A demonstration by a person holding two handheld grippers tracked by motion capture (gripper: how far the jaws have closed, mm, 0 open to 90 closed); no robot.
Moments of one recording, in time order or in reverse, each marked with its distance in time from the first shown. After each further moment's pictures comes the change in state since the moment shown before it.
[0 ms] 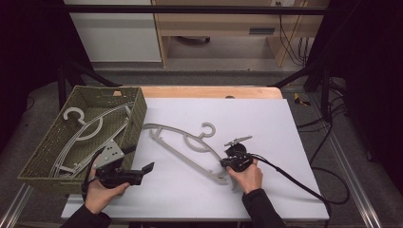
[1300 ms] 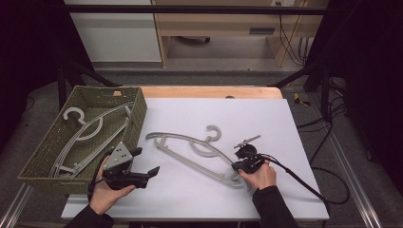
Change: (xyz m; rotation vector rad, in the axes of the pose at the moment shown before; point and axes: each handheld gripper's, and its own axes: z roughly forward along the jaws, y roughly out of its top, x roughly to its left) left arm -0.008 -0.003 0.012 0.053 -0.028 0.018; right arm -0.019 -0.009 -0.022 0.104 -0.010 -0.058
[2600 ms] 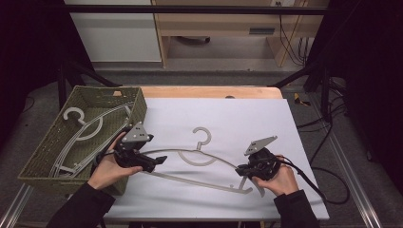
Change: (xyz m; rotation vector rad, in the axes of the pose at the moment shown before) left arm 0.012 0.060 0.029 0.242 -0.115 0.168; right arm 0.013 -0.011 -0.076 -0.102 0.189 -0.302
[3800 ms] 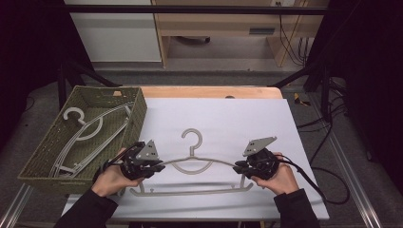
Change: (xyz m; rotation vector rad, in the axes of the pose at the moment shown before) left arm -0.026 -0.018 0.012 0.164 -0.065 0.155; right arm 0.003 0.006 -0.003 -0.058 -0.042 -0.081
